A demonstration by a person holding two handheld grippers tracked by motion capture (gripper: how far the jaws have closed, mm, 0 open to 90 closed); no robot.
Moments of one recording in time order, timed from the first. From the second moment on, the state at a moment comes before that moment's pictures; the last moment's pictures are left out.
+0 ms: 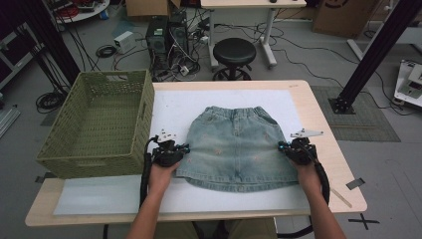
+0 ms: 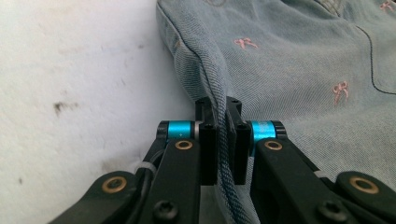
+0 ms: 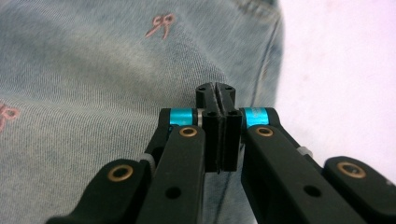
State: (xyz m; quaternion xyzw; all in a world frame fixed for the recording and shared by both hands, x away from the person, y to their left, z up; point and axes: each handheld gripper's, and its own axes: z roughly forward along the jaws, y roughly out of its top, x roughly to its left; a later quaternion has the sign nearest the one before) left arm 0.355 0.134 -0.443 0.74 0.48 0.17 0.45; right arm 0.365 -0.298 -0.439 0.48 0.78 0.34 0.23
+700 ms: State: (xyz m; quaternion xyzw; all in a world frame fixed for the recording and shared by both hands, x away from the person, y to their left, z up) left arm 0.327 0.145 -0.442 0.75 0.45 0.12 0.47; right arm 0.334 -0.311 -0.430 0.46 0.76 0.40 0.24
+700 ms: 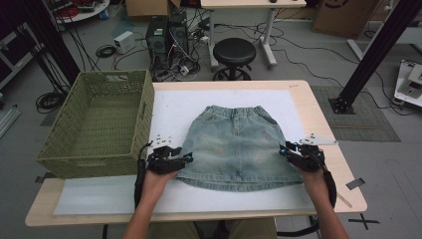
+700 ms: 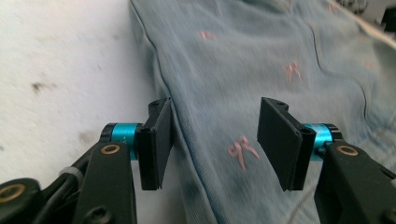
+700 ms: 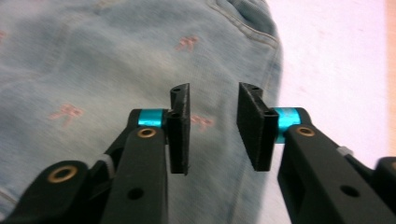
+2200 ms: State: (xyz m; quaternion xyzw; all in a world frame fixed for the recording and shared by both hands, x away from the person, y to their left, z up) left arm 0.311 0.139 -0.451 0.77 0.46 0.12 0.42; right arm 0.309 -0.332 -0.436 0.47 0.76 0.37 0.25
